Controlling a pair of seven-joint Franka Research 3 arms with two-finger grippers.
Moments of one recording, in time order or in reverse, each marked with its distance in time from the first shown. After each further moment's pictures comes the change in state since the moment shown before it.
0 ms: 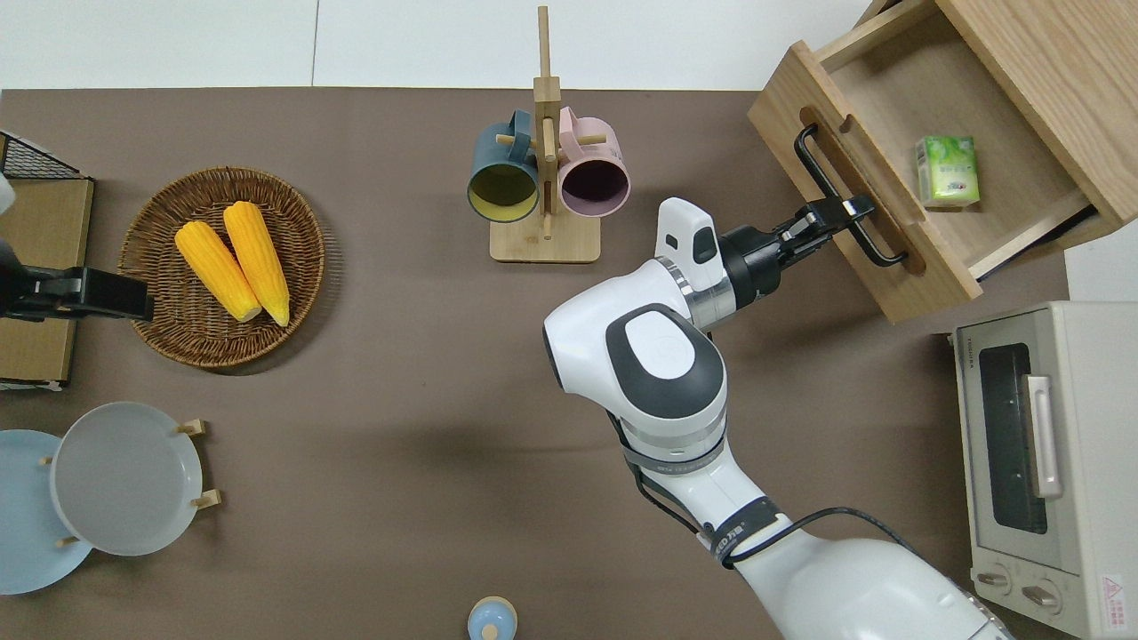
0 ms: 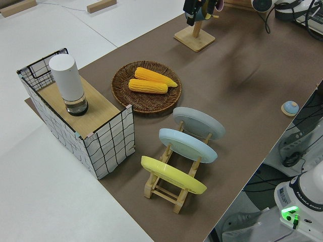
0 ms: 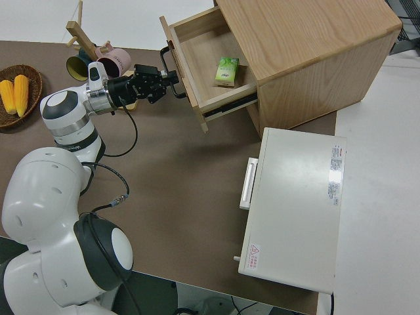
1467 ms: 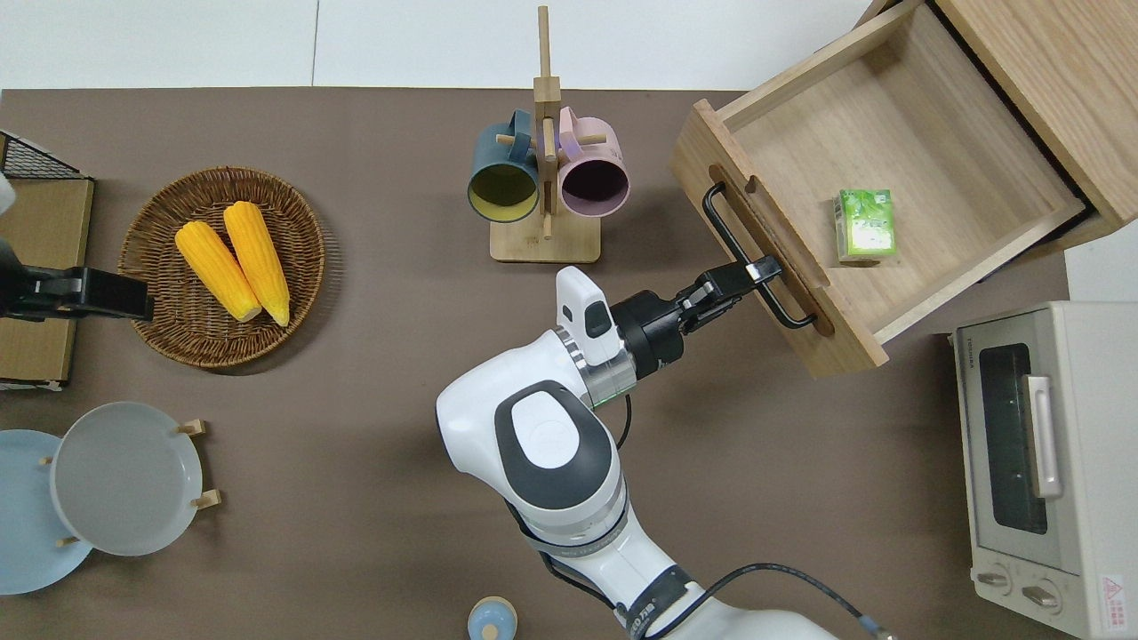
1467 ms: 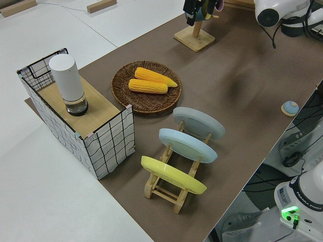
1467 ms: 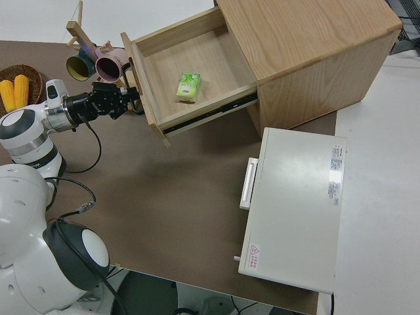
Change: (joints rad) left arm 0.000 0.000 0.000 0.000 0.000 0.000 0.000; right arm 0.179 0.004 -0.001 0.029 0.097 -0.125 0.003
